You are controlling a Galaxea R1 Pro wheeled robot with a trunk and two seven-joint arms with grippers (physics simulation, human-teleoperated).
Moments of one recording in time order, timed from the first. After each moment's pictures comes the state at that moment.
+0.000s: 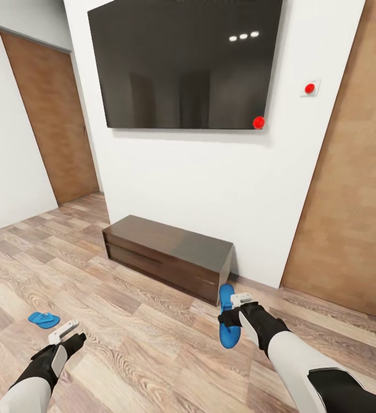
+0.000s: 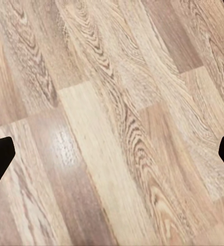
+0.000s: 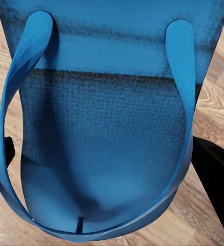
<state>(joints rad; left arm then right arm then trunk) -0.64 0.07 0.93 -0.45 -0.27 0.24 0.02 -0.82 0.09 0.04 -0.29 0.08 0.44 0.05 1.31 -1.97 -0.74</state>
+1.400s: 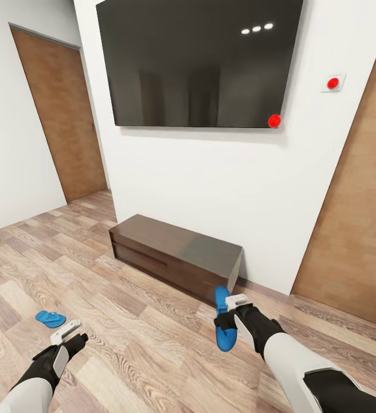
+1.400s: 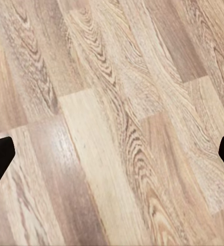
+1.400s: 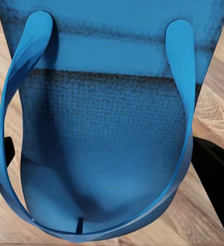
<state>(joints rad) -0.63 0.06 0.93 -0.46 -0.27 0.23 0.01 -0.82 0.11 0.09 -0.28 0.08 0.44 0.05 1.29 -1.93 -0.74</state>
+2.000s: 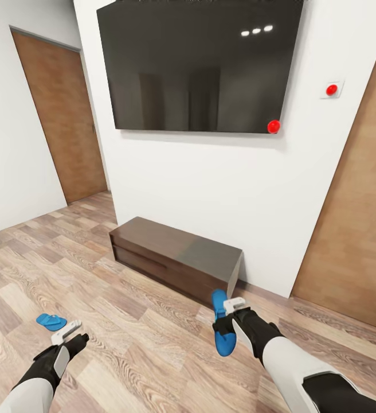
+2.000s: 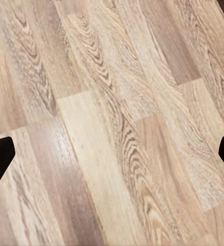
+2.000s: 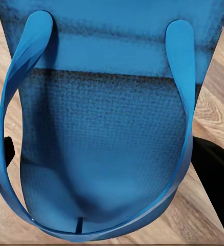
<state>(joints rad) -0.63 0.05 0.93 -0.46 -0.27 0.24 0.01 -0.80 0.11 0.14 -0.28 0.08 0.44 0.05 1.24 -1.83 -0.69</state>
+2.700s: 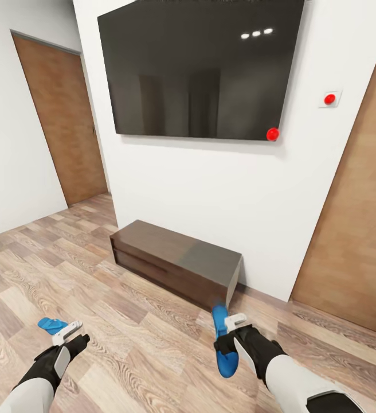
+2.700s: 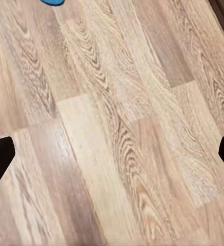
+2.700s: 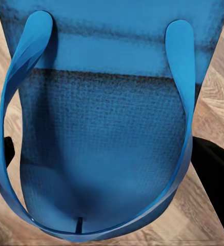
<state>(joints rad) -0.63 0.05 0.93 -0.45 -0.27 0.24 0.01 -0.72 0.11 0.16 -0.27 0.08 0.41 0.05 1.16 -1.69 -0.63</state>
